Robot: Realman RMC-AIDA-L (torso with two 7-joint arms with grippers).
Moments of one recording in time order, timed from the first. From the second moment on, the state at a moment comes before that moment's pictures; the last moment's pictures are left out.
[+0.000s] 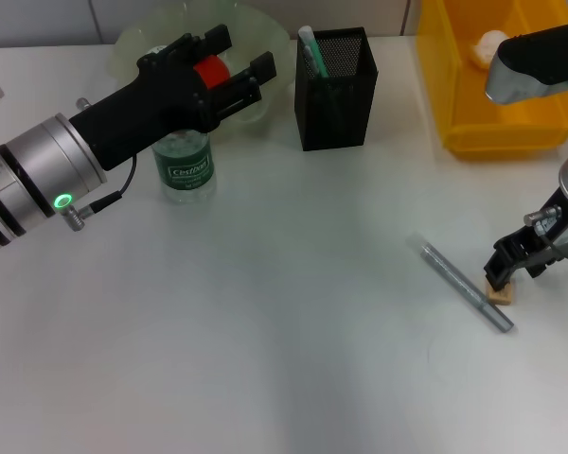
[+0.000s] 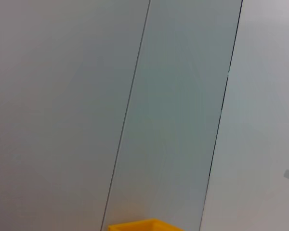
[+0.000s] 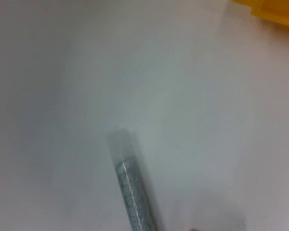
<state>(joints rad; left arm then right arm) -0.44 -2.07 1.41 0.57 0.90 1.19 -1.08 0.72 2.09 -1.33 -1.10 -2.84 -1.63 2.96</state>
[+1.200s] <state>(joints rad) -0.43 -2.07 1.41 0.57 0.90 1.20 -1.08 0.76 2.09 -1.33 -1.02 -2.81 -1.54 2.96</state>
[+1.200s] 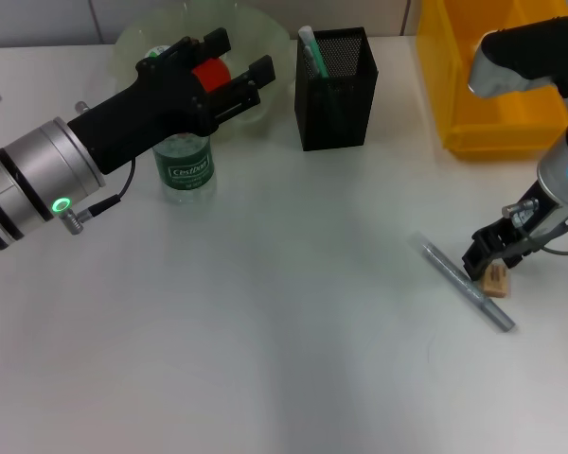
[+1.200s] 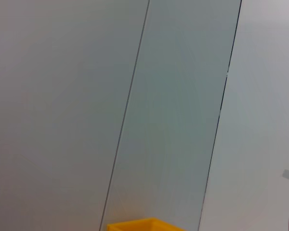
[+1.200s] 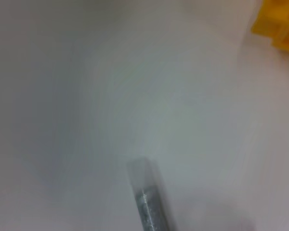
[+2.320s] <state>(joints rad) -0.43 -2.07 1.41 0.57 0.90 1.20 -1.08 0.74 2.09 -1.33 -1.05 -2.81 -1.57 2.95</state>
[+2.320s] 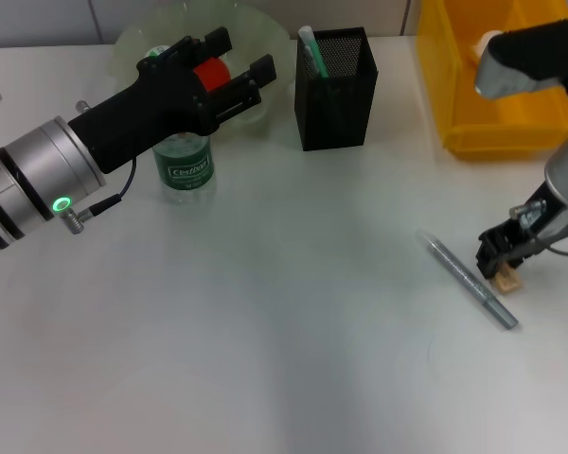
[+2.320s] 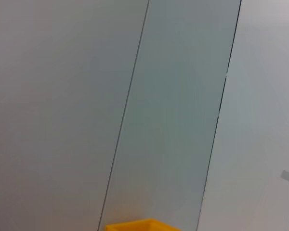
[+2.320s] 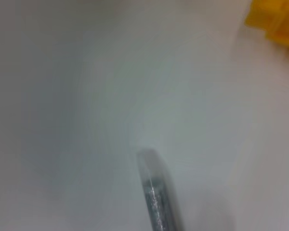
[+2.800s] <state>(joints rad) -0.42 -2.07 1.41 0.57 0.89 1.21 -1.08 0.65 2.08 -1.25 -1.38 -2.66 -1.41 2.87</state>
